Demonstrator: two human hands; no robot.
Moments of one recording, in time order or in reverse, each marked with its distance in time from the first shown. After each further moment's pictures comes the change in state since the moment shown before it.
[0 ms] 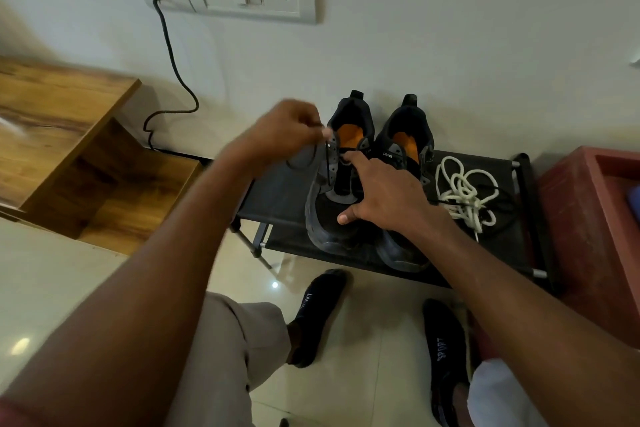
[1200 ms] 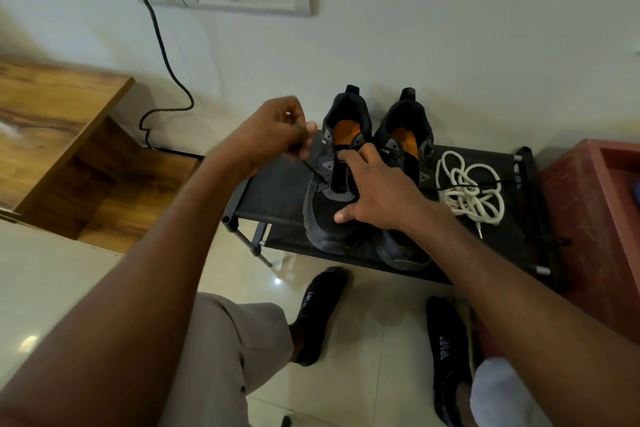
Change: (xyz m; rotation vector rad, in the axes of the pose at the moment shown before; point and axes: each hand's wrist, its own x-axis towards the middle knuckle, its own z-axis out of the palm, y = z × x) left_hand 0.008 -0.034 -0.003 -0.214 -0.020 -0.016; right_hand 0.002 -0.001 -0.001 0.087 -0.051 -0.027
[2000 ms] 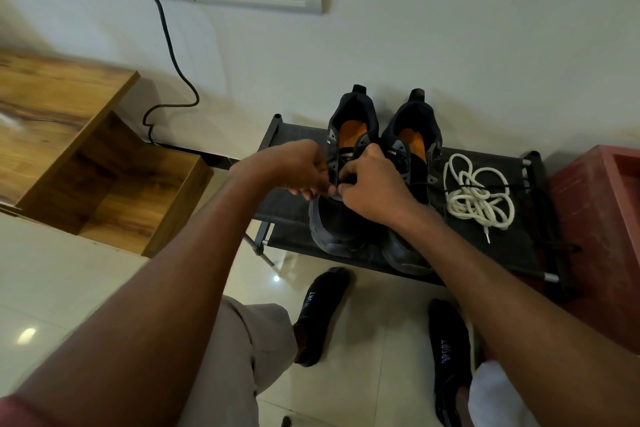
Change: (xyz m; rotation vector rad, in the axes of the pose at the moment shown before) left_hand 0.005 -0.006 0.024 0.578 -0.344 -0.271; right_hand 0.017 -0.019 0.009 0.245 0.108 0.113
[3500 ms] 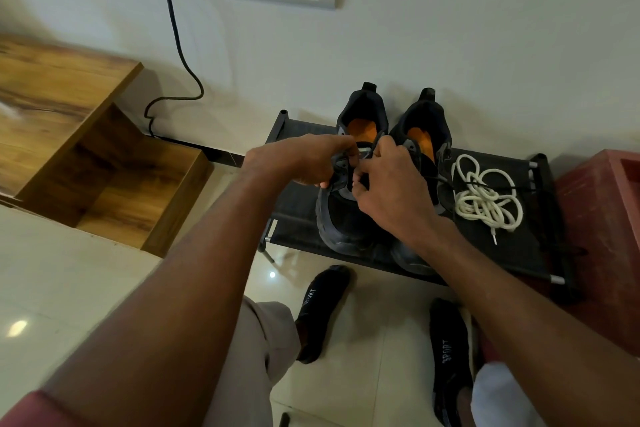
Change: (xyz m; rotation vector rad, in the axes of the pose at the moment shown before) left_hand 0.001 0.010 -0.003 0.164 0.020 0.053; right_hand -0.014 0.004 0.004 -0.222 0.247 -0.104
